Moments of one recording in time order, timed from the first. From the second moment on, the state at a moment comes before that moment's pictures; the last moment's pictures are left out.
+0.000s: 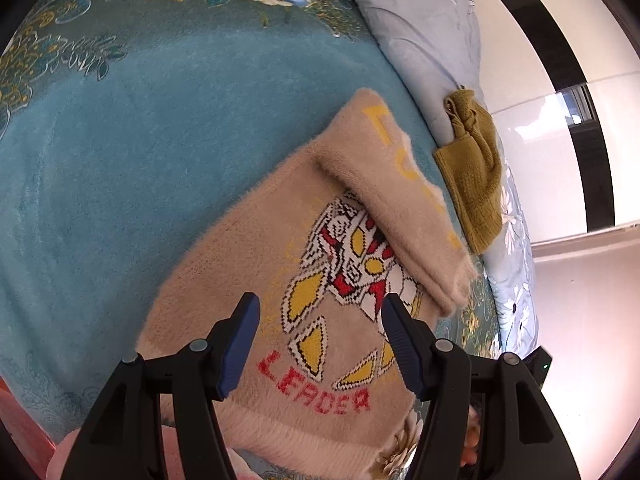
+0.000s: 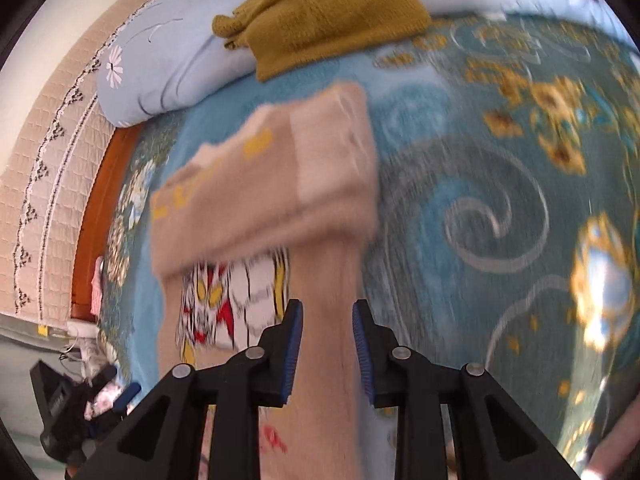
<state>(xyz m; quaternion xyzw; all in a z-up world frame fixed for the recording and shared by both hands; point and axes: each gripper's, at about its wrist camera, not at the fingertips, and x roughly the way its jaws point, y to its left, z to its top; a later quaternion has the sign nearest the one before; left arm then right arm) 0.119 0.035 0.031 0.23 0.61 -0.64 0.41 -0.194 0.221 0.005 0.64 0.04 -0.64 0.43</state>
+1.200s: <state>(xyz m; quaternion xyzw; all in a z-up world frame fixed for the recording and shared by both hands) 0.170 0.046 -0.020 0.29 0.63 -0.53 0.48 -0.137 0.290 -0.043 0.71 0.01 -0.54 0.45</state>
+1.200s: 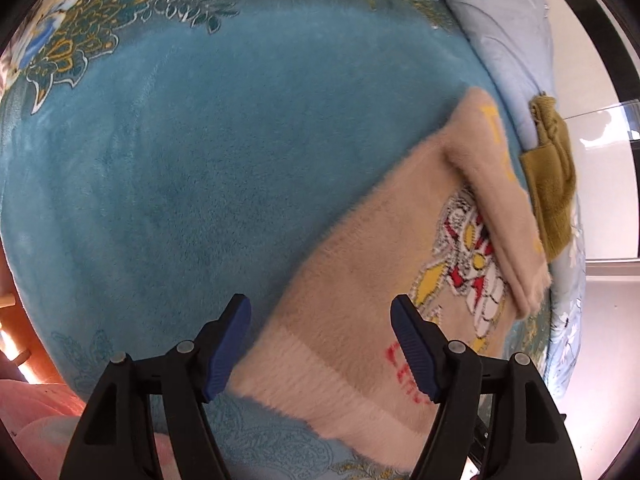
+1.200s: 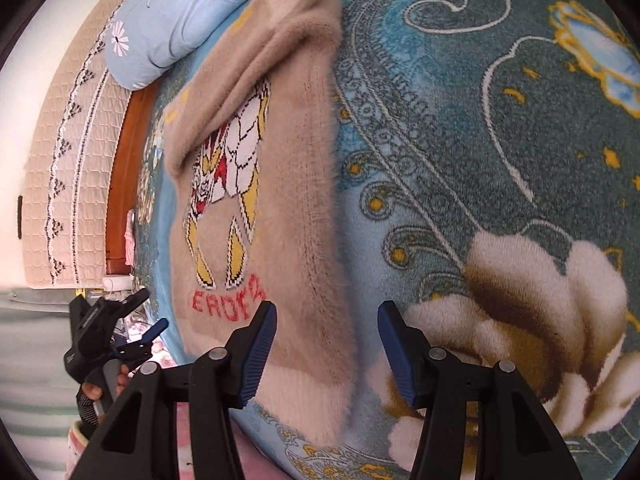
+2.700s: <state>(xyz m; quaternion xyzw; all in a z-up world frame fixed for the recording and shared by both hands) 0.234 0.128 0.066 0.21 0.64 -0.66 0.33 -0.049 0.312 0.120 0.68 -0.01 -0.56 0.48</state>
